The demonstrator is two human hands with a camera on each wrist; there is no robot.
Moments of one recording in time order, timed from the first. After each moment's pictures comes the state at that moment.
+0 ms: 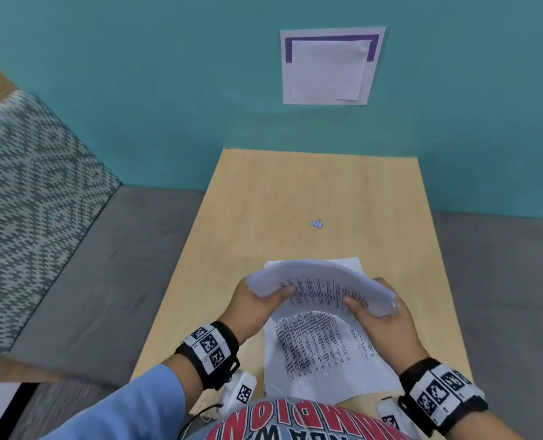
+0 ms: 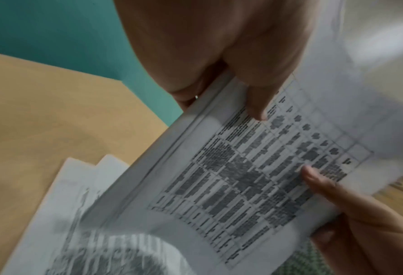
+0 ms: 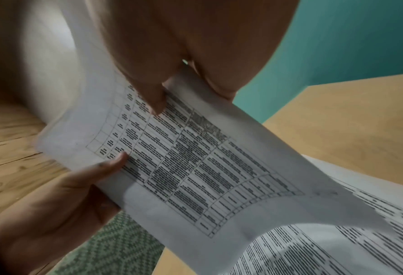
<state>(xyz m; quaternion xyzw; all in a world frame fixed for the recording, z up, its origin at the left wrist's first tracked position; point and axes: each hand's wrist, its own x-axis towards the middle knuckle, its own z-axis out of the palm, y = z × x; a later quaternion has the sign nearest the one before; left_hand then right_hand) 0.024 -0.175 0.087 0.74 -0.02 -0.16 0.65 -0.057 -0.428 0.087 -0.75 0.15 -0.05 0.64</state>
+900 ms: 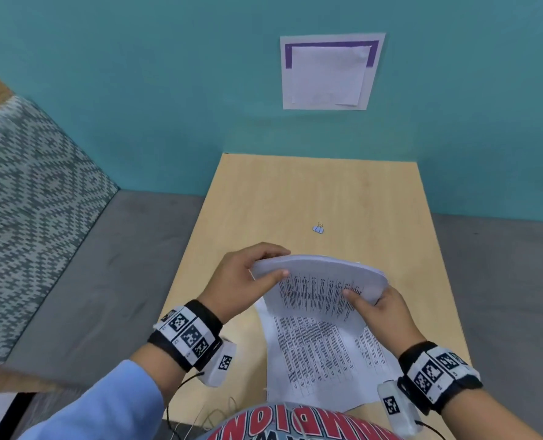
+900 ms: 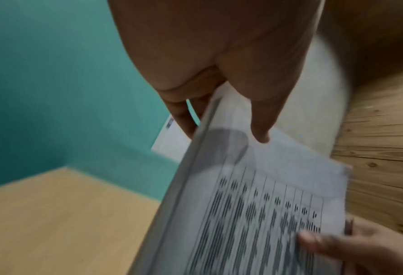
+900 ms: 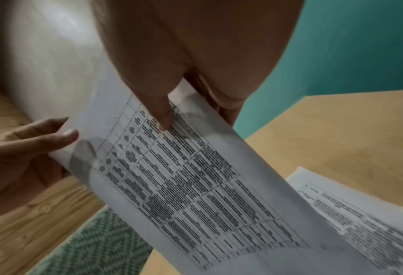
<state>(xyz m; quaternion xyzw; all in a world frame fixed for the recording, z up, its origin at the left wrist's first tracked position) 0.066 -0.154 0.153 0.82 -0.19 -0.08 0.54 -0.021 -0.432 0.082 -0.79 0.17 0.02 0.59</state>
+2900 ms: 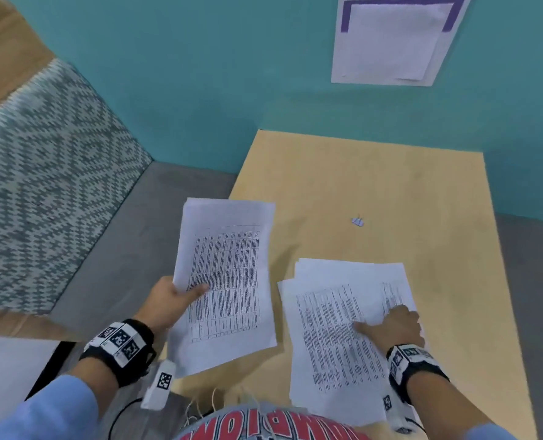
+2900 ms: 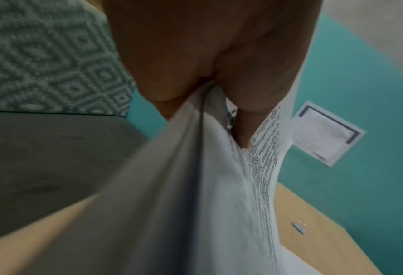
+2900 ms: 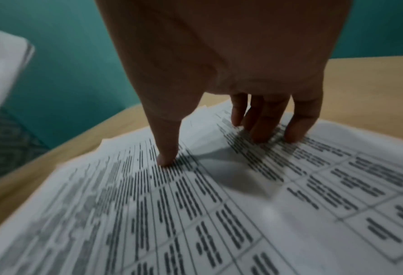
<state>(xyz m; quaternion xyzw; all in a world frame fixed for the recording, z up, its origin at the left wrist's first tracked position) 0.061 0.023 0.079 0.87 0.16 -0.16 0.44 0.015 -0.416 -0.053 -0.89 0.35 0.23 0.19</state>
